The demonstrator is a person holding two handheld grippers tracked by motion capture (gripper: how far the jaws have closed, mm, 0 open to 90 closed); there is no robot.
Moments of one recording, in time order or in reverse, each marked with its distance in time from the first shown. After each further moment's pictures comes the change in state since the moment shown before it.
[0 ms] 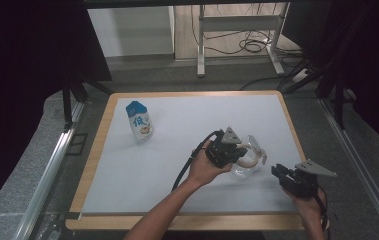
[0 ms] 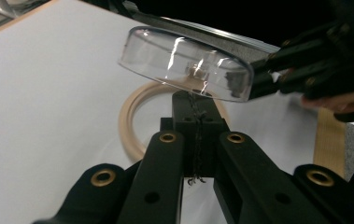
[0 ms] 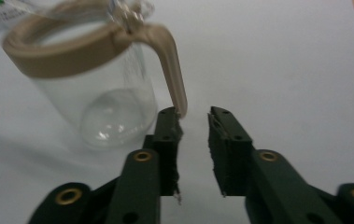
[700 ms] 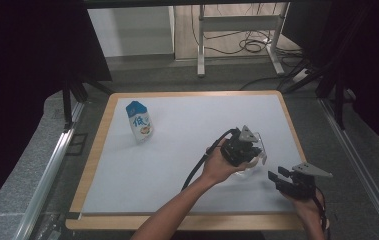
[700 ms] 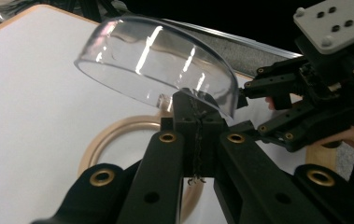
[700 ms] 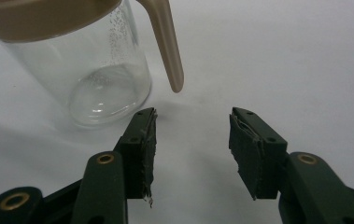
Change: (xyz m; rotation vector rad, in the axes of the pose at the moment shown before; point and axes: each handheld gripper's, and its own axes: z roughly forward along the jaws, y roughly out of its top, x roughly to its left) left arm -0.012 0.024 0.026 0.016 -0.025 0.010; right arm -0.004 -0.012 0.008 0.054 0.006 -0.001
